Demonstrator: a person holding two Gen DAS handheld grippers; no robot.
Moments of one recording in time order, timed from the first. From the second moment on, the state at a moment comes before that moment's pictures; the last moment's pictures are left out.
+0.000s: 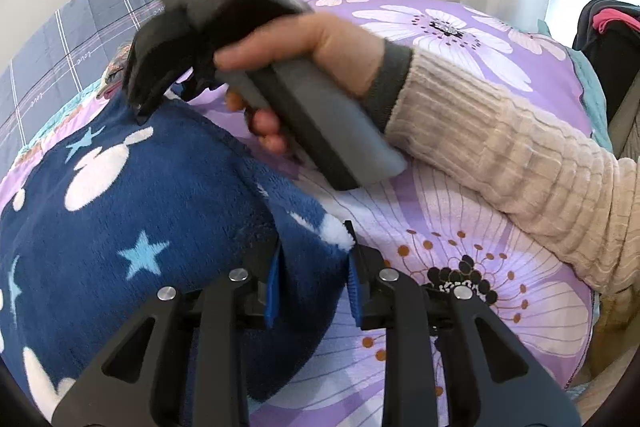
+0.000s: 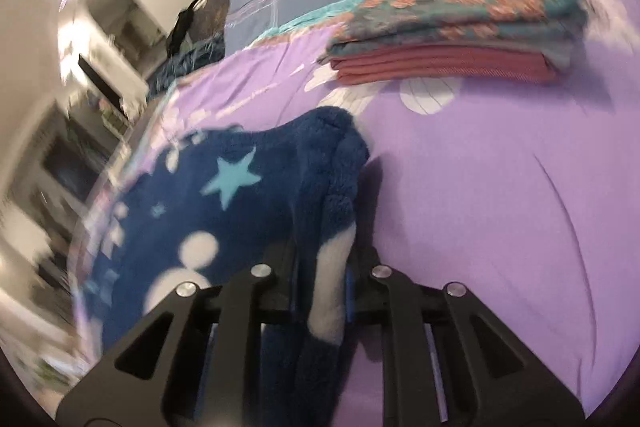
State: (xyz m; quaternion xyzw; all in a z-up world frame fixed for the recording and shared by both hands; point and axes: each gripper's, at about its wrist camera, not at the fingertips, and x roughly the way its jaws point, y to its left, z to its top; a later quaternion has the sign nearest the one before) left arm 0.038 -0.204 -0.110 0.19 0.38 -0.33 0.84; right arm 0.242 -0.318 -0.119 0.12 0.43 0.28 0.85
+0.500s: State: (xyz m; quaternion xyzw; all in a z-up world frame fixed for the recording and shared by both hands) left arm -0.044 0.051 -0.044 -0.01 0.31 -0.15 0.94; right arm 0.212 -0.327 -0.050 0.13 0.35 0.14 0.92
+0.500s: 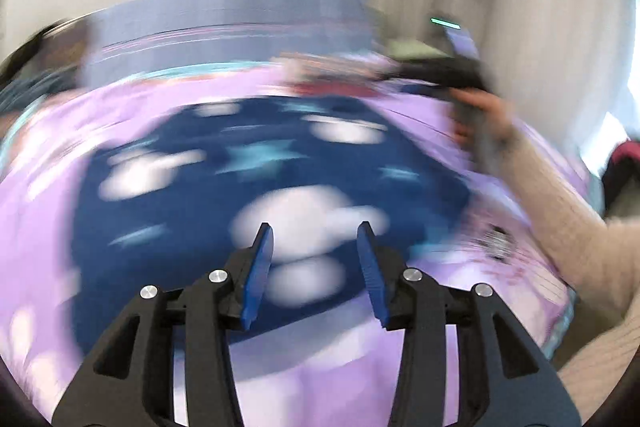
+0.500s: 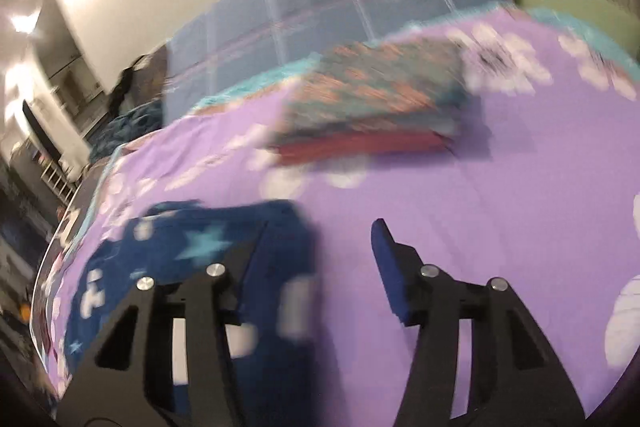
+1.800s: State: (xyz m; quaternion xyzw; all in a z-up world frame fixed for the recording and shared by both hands) left arm -0.046 0.218 -0.131 -0.23 0.36 -0.21 0.88; right arm 0.200 0.167 -0.104 -0.18 0.48 0.28 0.81
